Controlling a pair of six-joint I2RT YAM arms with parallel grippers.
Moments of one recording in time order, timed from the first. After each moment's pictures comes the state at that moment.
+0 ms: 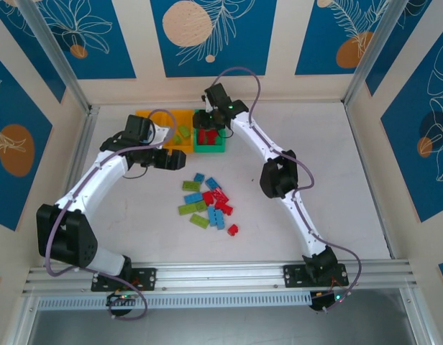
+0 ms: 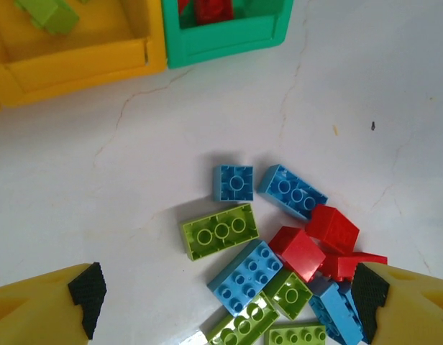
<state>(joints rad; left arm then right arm) -0.27 1.46 1.22 -0.75 0.35 -0.09 0.54 2.63 2.69 -0.88 -0.19 0.42</state>
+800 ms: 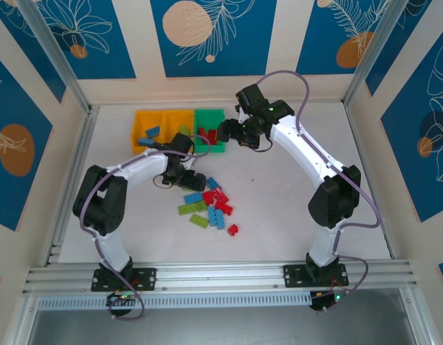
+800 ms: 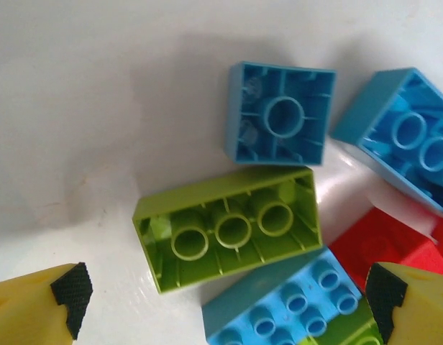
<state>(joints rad) -0.49 1.82 1.25 -0.77 0.13 -0.21 0.52 1.85 1.86 -1.06 -0.22 0.61</state>
